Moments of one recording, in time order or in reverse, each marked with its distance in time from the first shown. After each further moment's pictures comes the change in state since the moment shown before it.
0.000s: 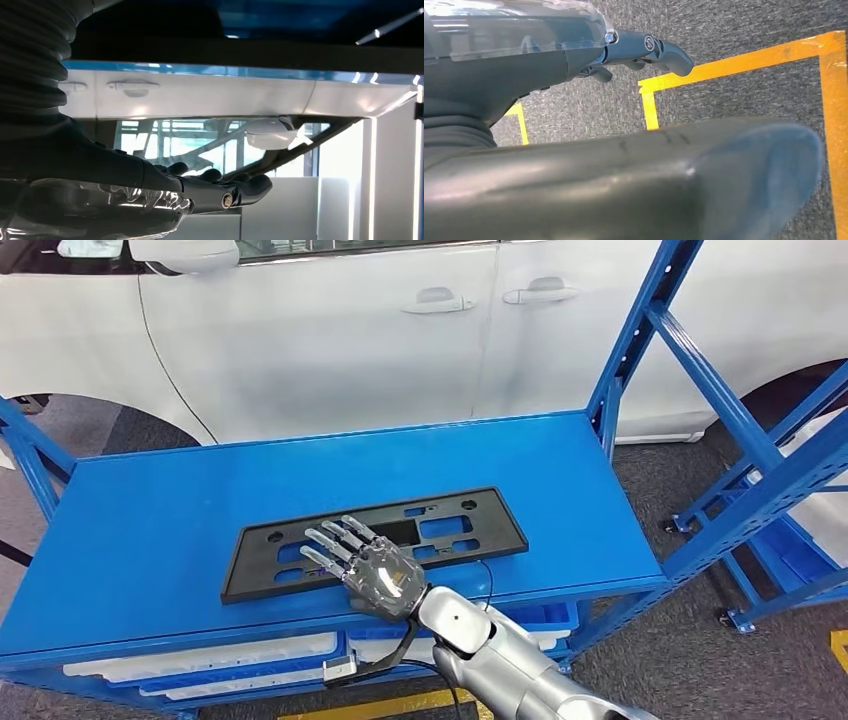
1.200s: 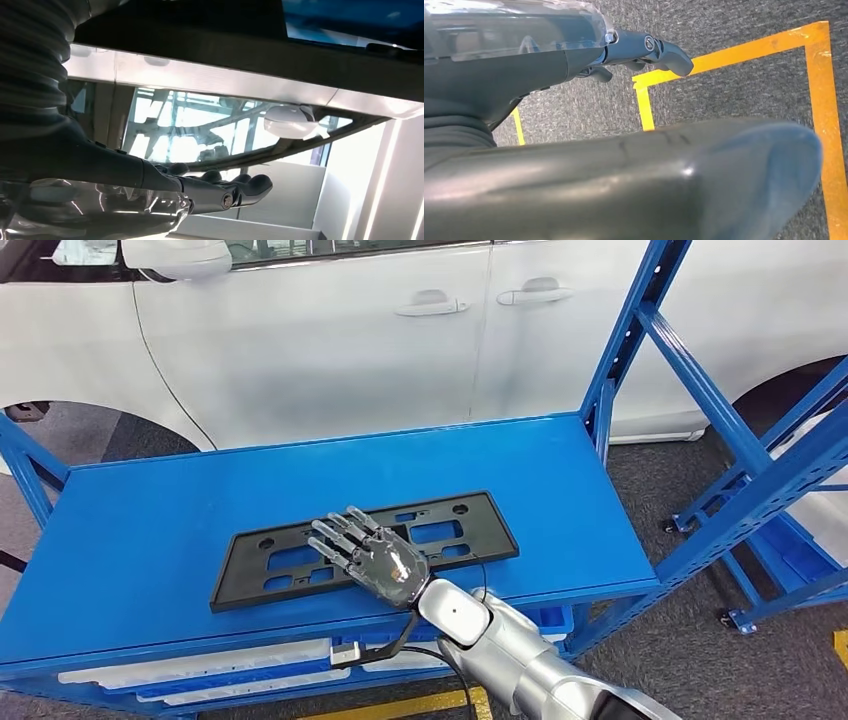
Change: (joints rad) left arm -0.002 0.002 0.000 0.001 -0.012 -0.003 -0.018; right arm -0.073 0.018 0.018 0.133 0.178 -0.084 0.124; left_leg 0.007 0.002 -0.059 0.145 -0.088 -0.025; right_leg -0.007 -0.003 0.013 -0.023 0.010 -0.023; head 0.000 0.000
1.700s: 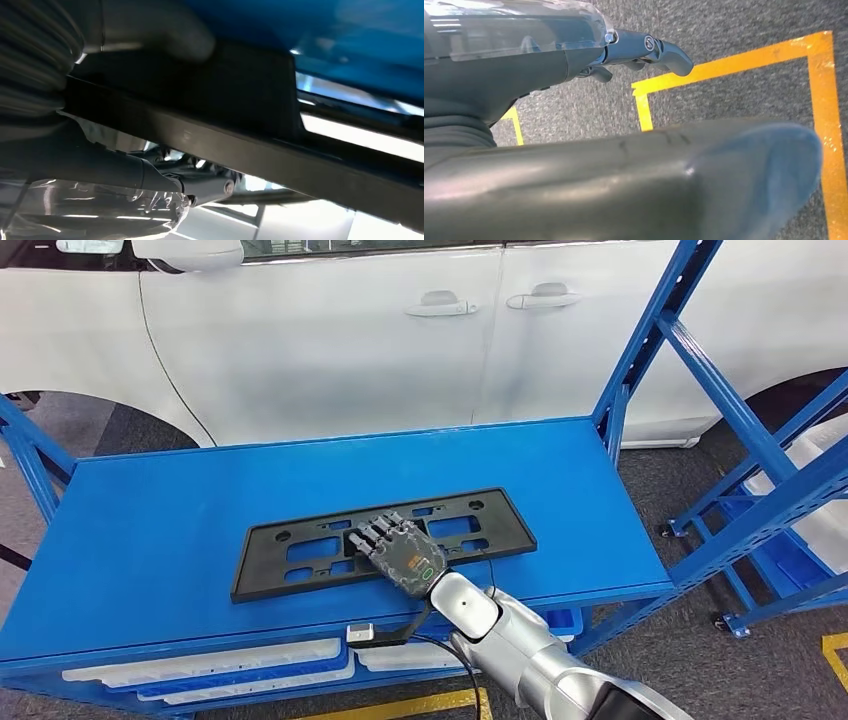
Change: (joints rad) left arm 0.002 0.003 0.000 0.000 0.003 0.001 -0.003; right arm -0.034 -0.004 -0.039 0.125 0.025 0.040 0.091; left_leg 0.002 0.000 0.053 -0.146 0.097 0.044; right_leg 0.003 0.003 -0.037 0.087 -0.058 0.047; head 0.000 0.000
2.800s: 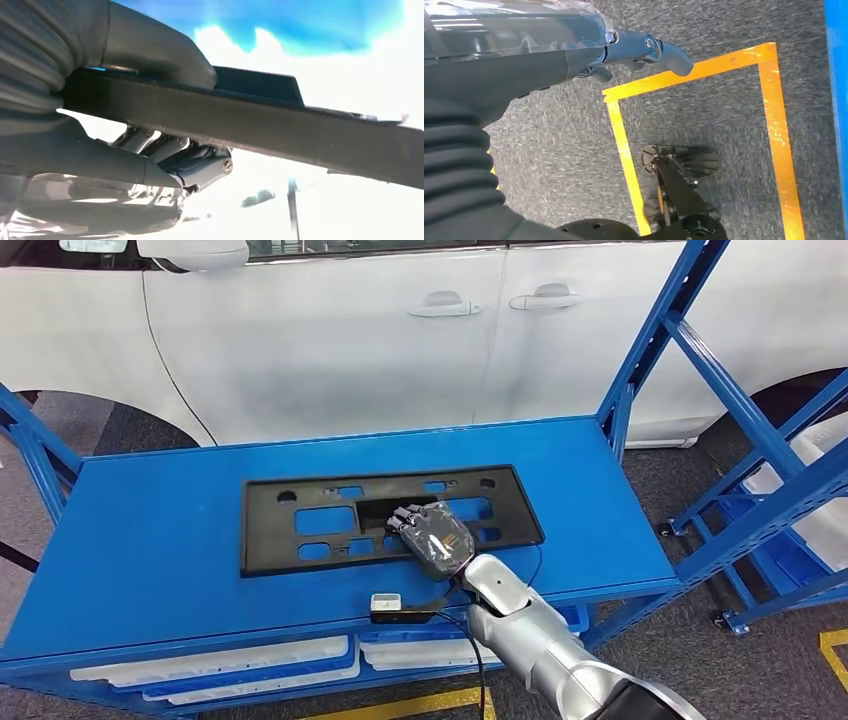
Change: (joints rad) left arm 0.000 0.012 0.000 0.000 -0.004 -0.061 -0.124; right arm 0.024 -0.024 -0.206 -0.026 -0.410 -0.039 -0.386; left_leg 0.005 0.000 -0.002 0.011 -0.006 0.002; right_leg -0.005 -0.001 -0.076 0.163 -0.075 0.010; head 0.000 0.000
